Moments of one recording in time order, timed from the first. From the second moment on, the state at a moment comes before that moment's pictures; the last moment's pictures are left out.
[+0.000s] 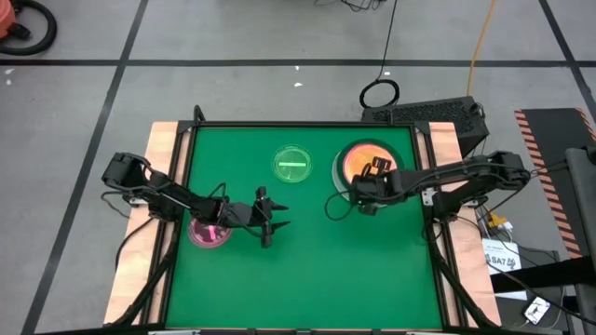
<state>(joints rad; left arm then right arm) -0.22 1.58 0.51 0.71 -0.34 -0.06 0.02 1.37 0.84 -0.88 0.56 0.21</state>
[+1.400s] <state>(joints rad) -0.22 1.58 0.51 0.70 -0.34 -0.07 -0.06 1.38 0.78 -0.81 0.50 0.25</state>
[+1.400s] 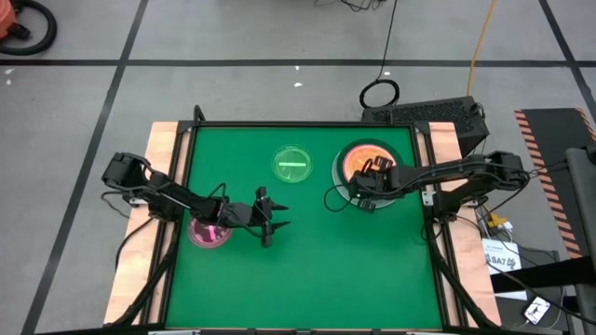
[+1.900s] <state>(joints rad) -0.22 1.58 0.51 0.70 -0.34 -0.07 0.00 1.32 0.85 -0.81 0.53 0.34</state>
